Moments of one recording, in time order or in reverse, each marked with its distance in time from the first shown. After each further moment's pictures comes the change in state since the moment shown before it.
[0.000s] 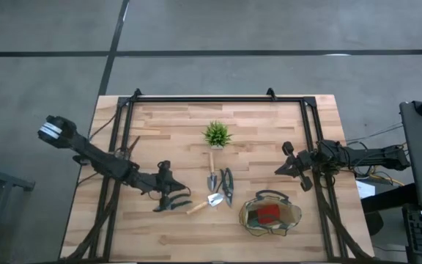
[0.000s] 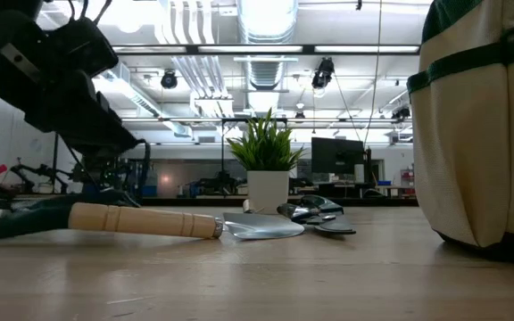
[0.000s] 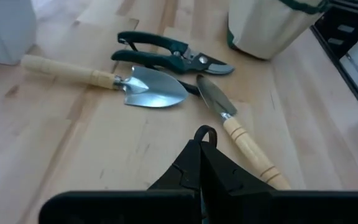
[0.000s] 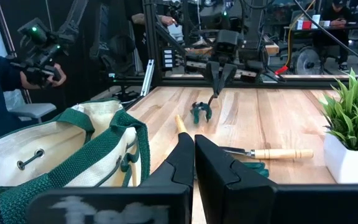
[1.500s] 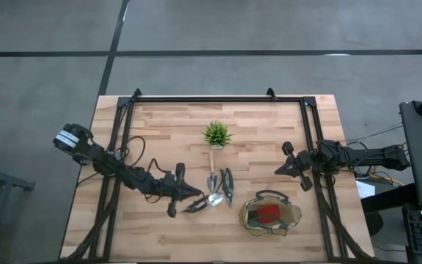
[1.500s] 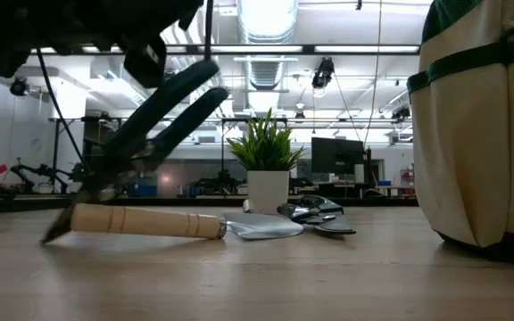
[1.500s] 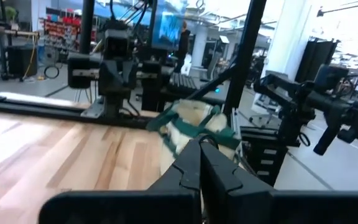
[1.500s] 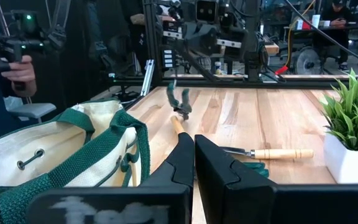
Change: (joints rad) left arm -0.014 0.254 0.126 0.753 0.017 0.296; right arm 0.000 0.000 0.000 0.000 0.000 0.000
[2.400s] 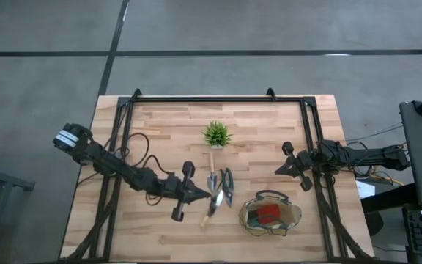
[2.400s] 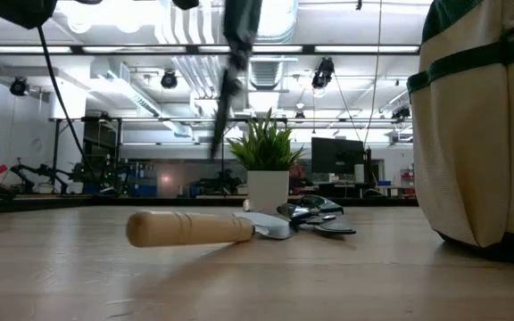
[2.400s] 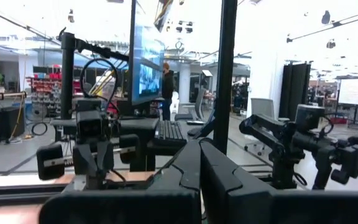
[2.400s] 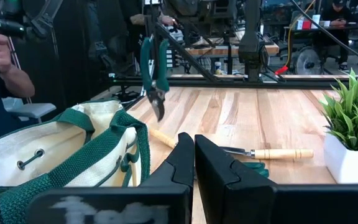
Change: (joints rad) left arm 0.016 -0.004 0.240 -0.063 0.079 0.176; right arm 0.000 0.000 0.000 0.000 0.000 0.000
